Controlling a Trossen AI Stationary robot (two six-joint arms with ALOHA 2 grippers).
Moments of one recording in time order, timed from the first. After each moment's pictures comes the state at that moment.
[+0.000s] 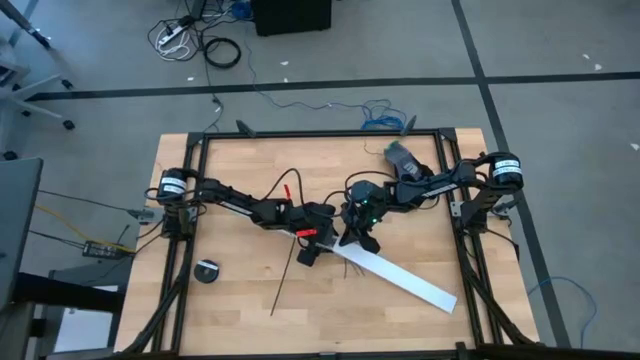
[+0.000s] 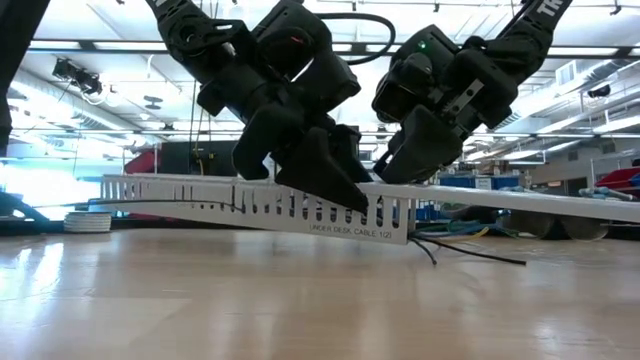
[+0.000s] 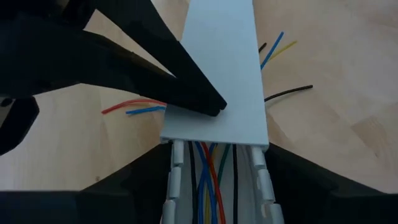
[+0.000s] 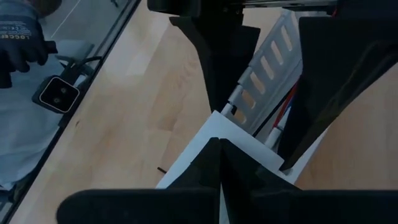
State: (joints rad) left arm -0.04 1.89 1.02 0.21 0.16 0.37; right arm -0.09 1.68 0.75 0.23 -0.57 0.05
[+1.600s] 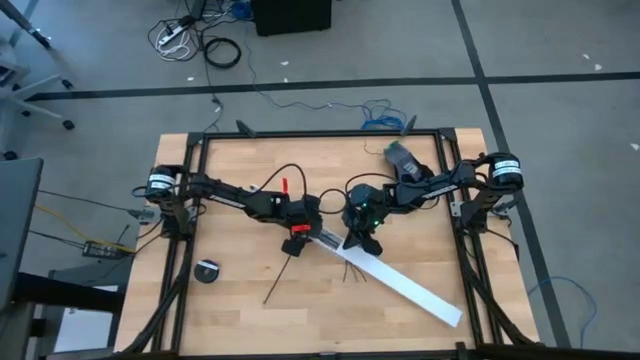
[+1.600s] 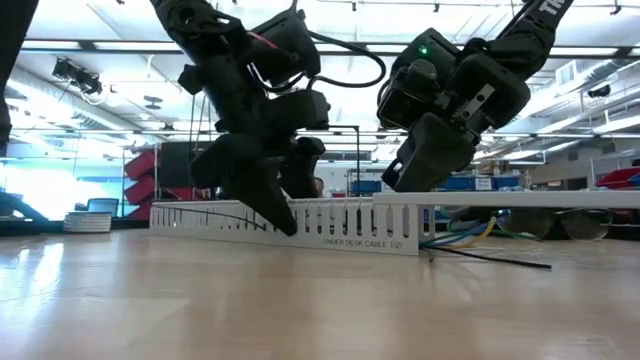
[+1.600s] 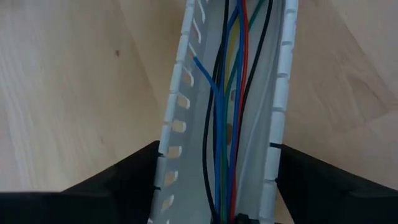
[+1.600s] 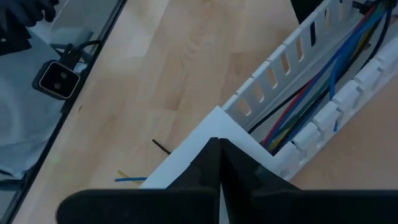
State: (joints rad) left arm -0.01 1.81 1.02 -0.18 0.00 0.44; right arm -0.07 1.68 0.75 0.16 -0.58 0.05
